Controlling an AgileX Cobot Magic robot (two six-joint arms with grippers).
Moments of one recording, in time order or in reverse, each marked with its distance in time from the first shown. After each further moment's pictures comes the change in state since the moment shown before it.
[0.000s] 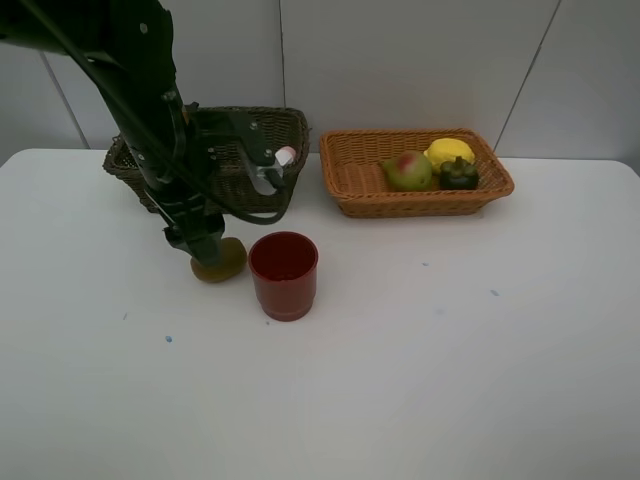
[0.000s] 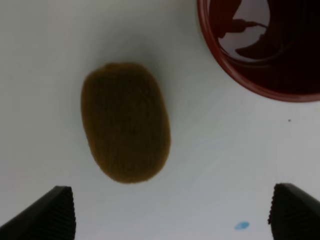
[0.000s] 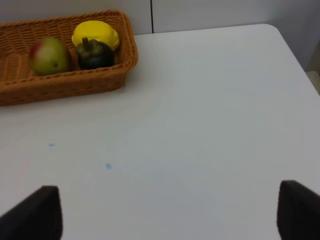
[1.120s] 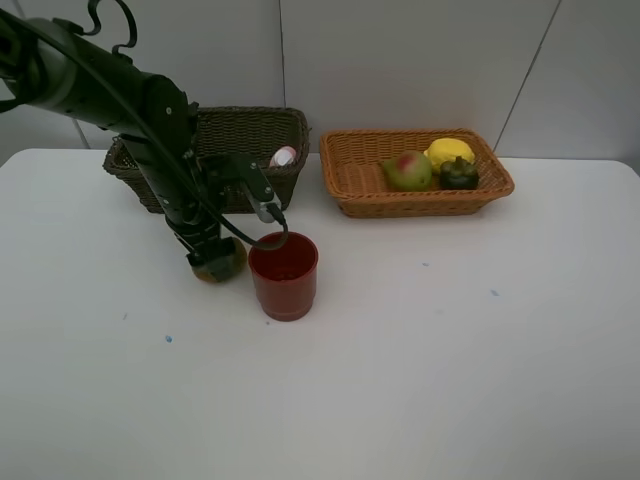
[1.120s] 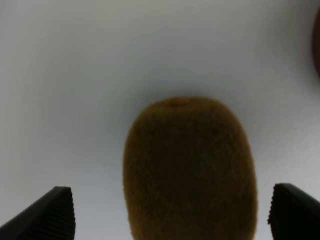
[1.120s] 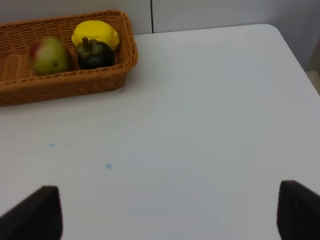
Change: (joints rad) left arm 0.071 0.201 0.021 -0.034 -0.244 0.022; right arm 0.000 0.000 0.000 0.000 0.000 0.000
